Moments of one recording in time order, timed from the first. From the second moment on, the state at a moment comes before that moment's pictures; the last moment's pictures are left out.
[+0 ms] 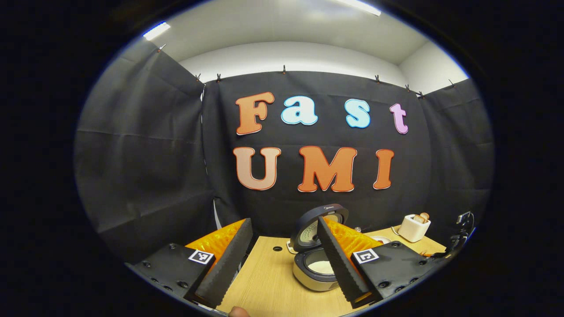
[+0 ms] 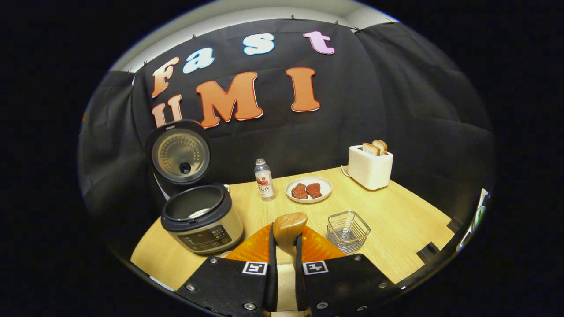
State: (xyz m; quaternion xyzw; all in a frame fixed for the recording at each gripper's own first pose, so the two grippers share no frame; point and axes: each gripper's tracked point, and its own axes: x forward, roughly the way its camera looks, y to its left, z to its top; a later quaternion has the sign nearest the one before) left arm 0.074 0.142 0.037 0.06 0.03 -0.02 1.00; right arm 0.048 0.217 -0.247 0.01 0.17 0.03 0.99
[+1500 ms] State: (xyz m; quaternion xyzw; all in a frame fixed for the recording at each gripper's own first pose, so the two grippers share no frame) left arm 0.089 0.169 0.014 0.05 0.05 -0.02 1.00; right arm 0.040 0.247 -0.320 0.51 0.26 0.00 0.82
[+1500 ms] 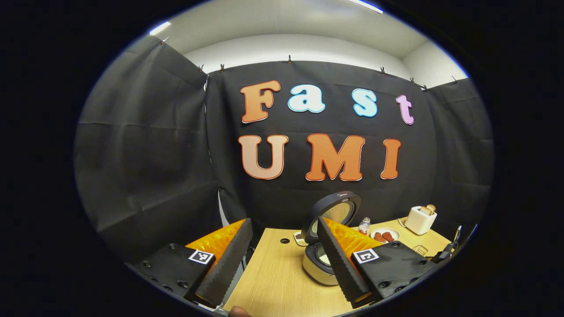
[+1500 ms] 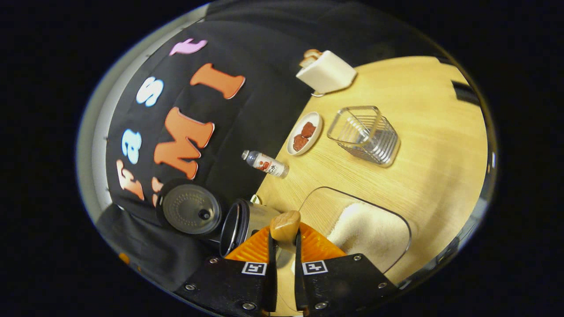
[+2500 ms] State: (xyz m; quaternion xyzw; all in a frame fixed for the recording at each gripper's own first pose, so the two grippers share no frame) left arm 0.083 0.135 0.027 0.03 0.04 -0.04 1.00; right arm 0.035 0.194 -0.231 0.66 0.21 0.01 0.72
